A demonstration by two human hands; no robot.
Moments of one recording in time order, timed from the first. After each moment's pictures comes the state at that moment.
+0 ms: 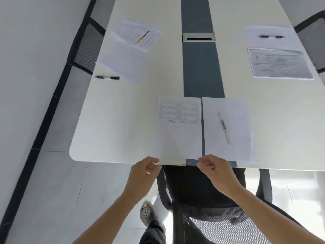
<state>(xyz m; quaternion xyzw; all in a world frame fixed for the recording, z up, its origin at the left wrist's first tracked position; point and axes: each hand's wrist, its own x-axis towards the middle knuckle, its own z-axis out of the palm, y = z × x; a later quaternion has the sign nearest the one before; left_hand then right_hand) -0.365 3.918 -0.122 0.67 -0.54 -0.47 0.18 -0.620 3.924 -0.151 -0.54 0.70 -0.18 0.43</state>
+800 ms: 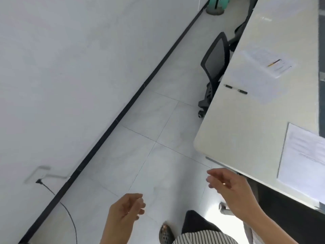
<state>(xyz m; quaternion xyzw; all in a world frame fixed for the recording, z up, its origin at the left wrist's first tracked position) 0.051 4.152 -0.066 0.77 -0.20 -0.43 0.42 -0.192 3.991 -0.066 -0.61 0.55 -0.18 0.54</state>
